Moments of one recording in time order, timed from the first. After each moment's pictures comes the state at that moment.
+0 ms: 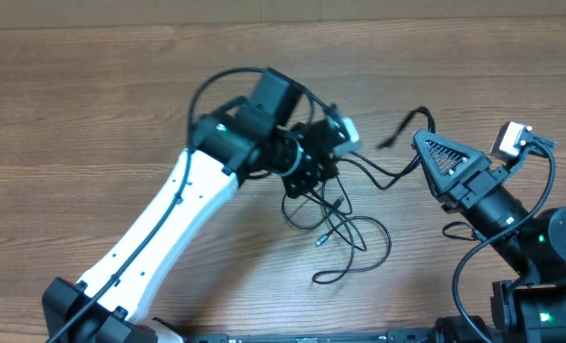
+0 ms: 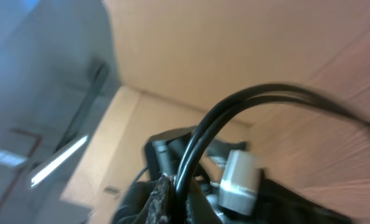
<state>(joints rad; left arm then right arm) -0.56 1.60 1.55 -0.99 0.60 0.45 0.05 0.65 0.80 -0.08 -0.62 1.34</state>
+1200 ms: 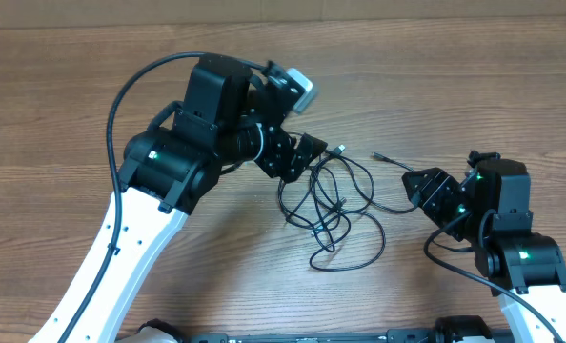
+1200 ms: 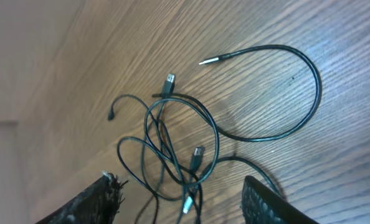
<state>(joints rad) -0.48 1.40 1.55 -0.87 0.39 0.06 0.05 0.89 0.80 -0.76 -0.27 0.76</state>
